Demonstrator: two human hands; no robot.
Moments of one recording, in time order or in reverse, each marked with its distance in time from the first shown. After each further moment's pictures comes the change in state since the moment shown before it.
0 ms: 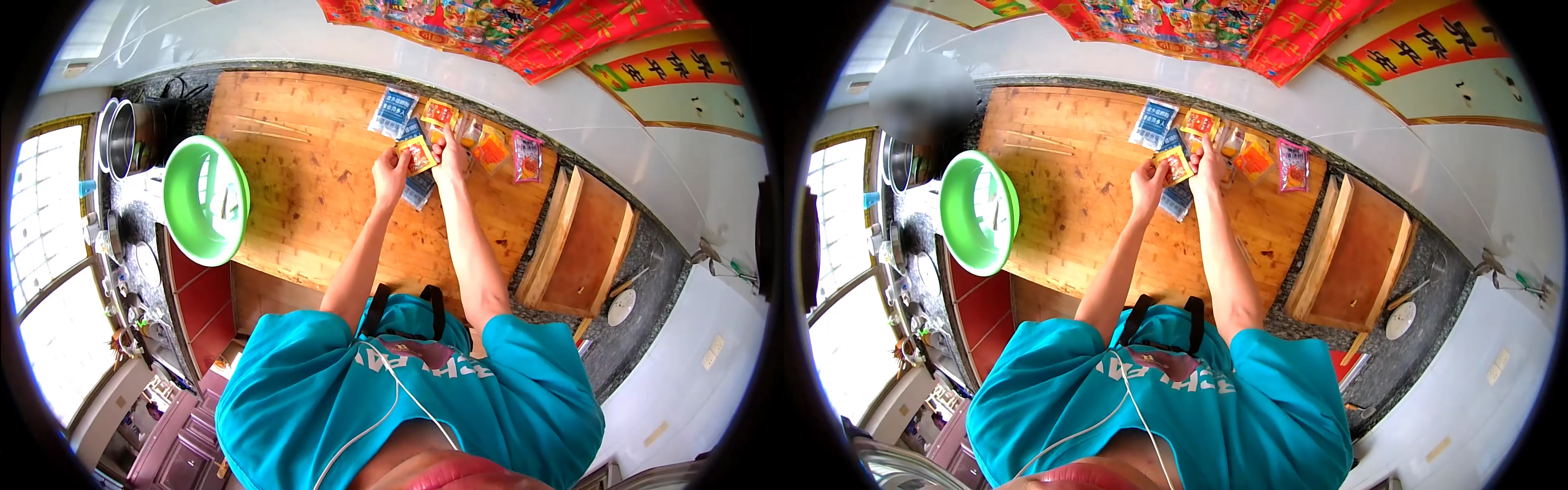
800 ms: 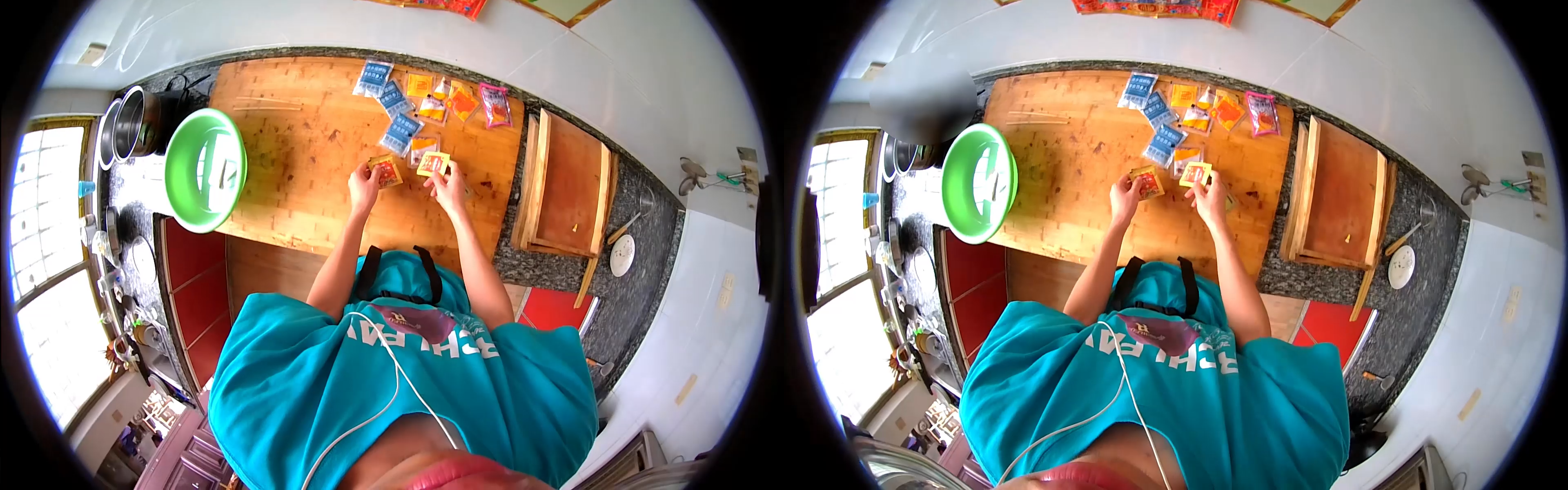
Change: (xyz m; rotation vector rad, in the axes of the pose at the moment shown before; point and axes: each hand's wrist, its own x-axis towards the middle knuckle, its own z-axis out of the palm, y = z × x) left_hand -0.122 -0.046 -0.073 0.194 -0.031 0.079; right_hand -0.155 0.010 -0.158 -0.883 -0.302 -0.461
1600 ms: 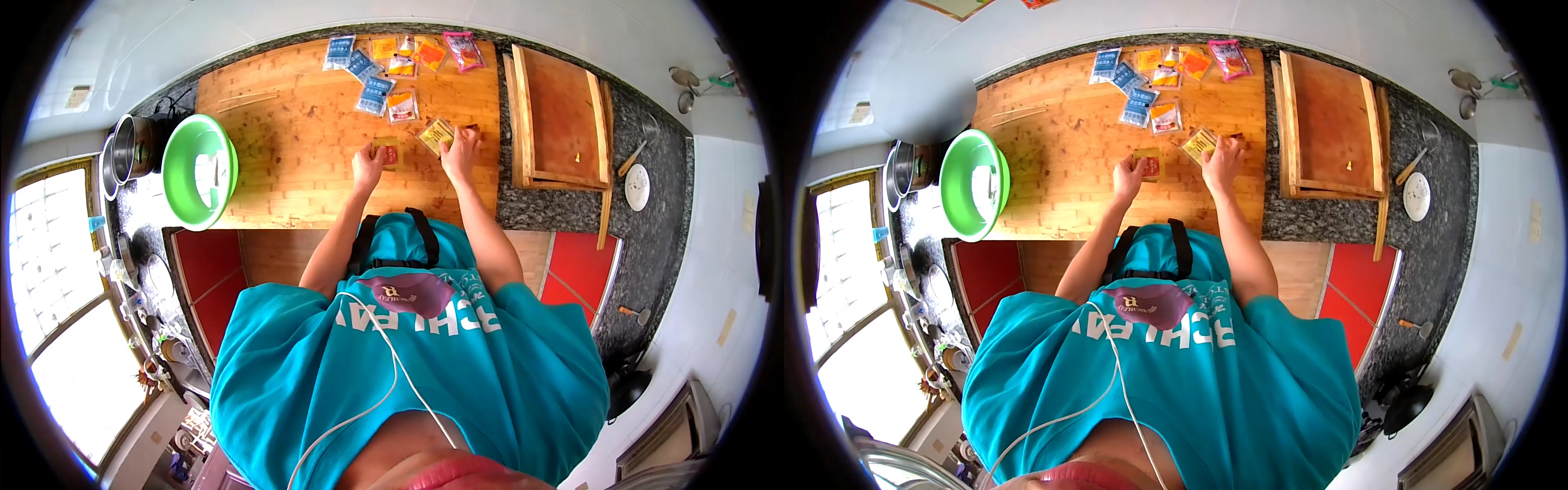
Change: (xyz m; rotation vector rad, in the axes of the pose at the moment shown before) left_hand -0.051 -0.009 0.013 0.337 -0.177 0.169; right_hand -0.050 0.040 -0.042 -0.972 0.545 -0.244
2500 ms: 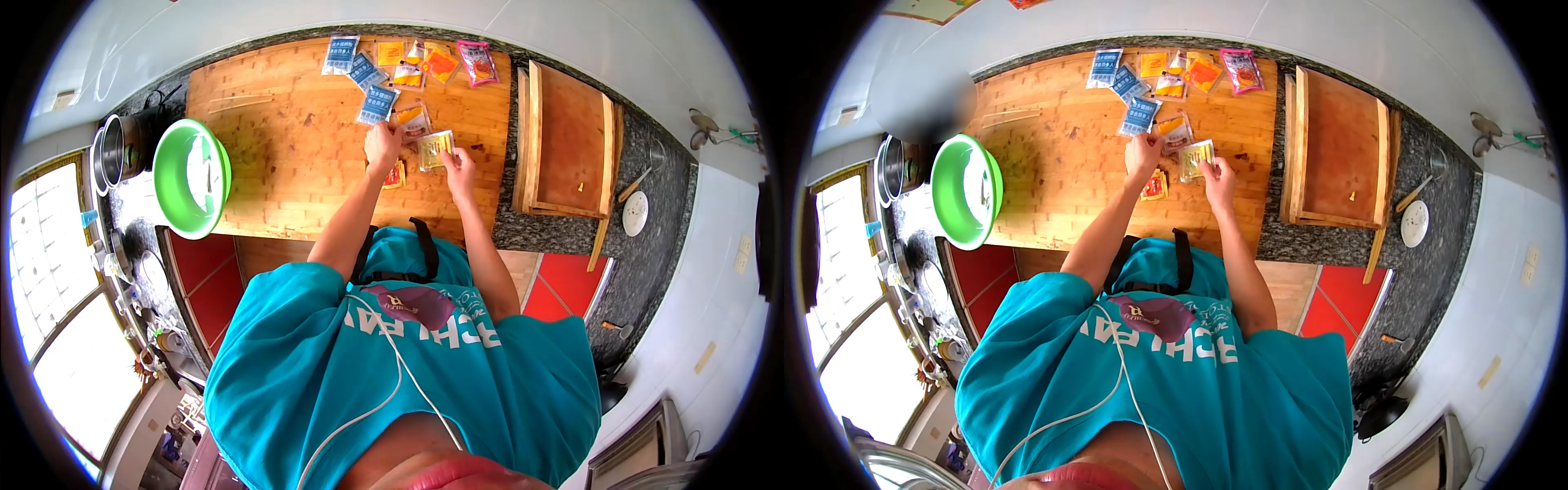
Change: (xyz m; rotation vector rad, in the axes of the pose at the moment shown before) left_hand 0.082 0.052 0.041 0.275 0.000 -0.107; right_hand 0.018 0.005 0.017 0.989 -0.268 0.364
